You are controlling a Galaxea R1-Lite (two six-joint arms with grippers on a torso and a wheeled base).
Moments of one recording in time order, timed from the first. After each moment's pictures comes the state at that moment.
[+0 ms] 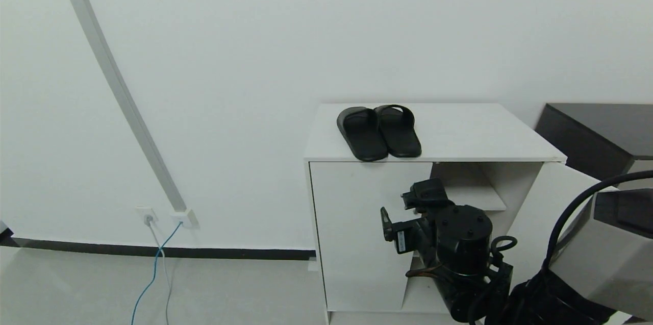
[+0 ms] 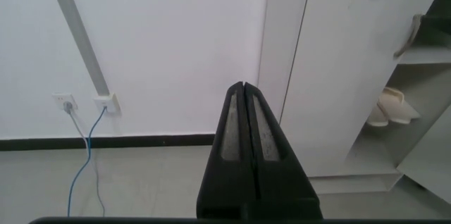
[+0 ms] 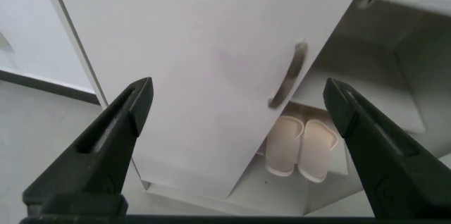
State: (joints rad) left arm 0.00 0.00 0.00 0.00 -0.02 0.00; right arm 0.82 2.08 -0.65 -1.31 -0.66 -0.03
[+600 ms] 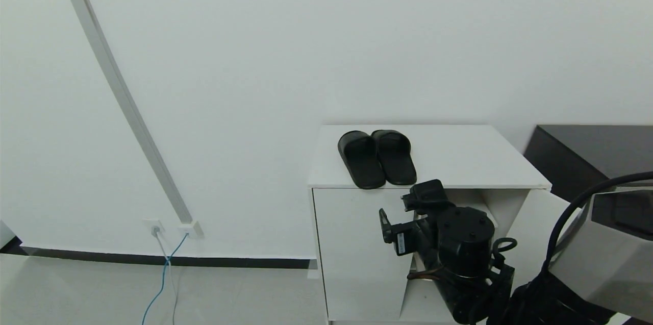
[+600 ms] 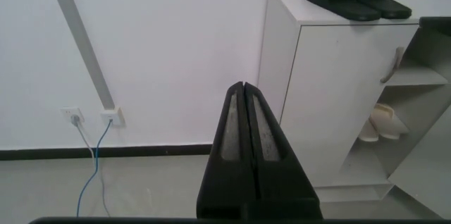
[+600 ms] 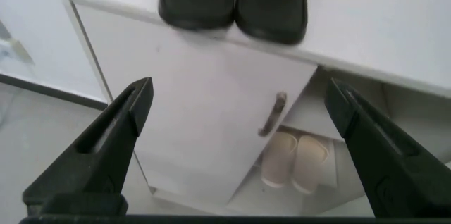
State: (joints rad) left arm 0.00 0.00 0.00 0.00 -0.02 0.00; right arm 0.82 2.08 -0.64 -1.35 -0.63 -0.03
